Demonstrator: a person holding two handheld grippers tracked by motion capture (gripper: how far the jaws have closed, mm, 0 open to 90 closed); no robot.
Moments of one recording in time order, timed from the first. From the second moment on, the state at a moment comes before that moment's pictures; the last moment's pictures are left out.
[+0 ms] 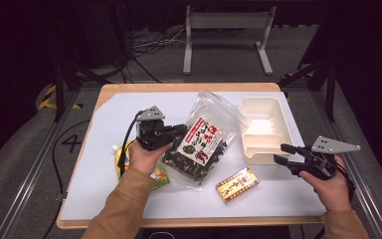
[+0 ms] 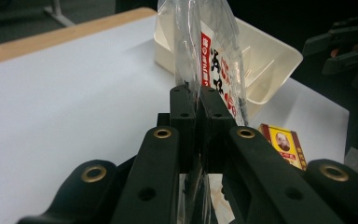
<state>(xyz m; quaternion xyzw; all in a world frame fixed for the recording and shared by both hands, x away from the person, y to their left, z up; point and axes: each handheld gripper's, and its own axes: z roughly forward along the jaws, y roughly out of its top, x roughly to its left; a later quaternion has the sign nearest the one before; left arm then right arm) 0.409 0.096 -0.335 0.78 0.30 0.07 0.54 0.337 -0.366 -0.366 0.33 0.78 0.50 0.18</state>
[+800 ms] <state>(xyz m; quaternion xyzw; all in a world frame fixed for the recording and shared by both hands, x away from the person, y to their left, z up) 0.391 0.117 -0.321 0.76 0.25 0.10 0.60 0.360 -0.314 -0.344 0.31 0.78 0.52 0.13</state>
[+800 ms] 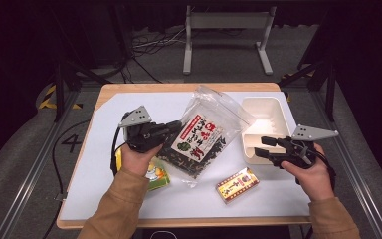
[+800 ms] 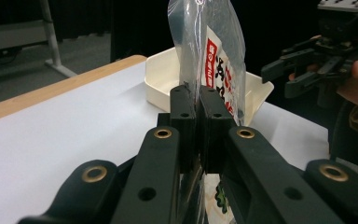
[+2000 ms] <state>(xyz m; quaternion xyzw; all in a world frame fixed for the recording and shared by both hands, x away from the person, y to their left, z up) 0.363 0.146 -0.326 0.71 0.25 0.12 0.64 0.400 -0.225 -0.340 0.23 0.76 0.60 0.04</state>
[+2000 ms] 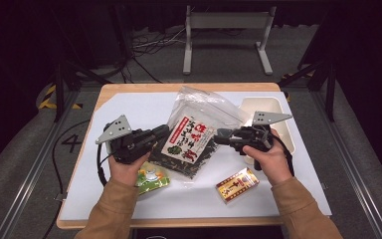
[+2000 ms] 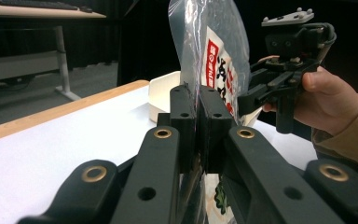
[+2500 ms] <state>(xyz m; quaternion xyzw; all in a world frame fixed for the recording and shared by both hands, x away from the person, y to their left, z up) 0.368 0.149 -0.331 0.71 0.26 0.11 0.64 0.392 -0.227 -0.318 0.24 0.76 0.60 0.04</state>
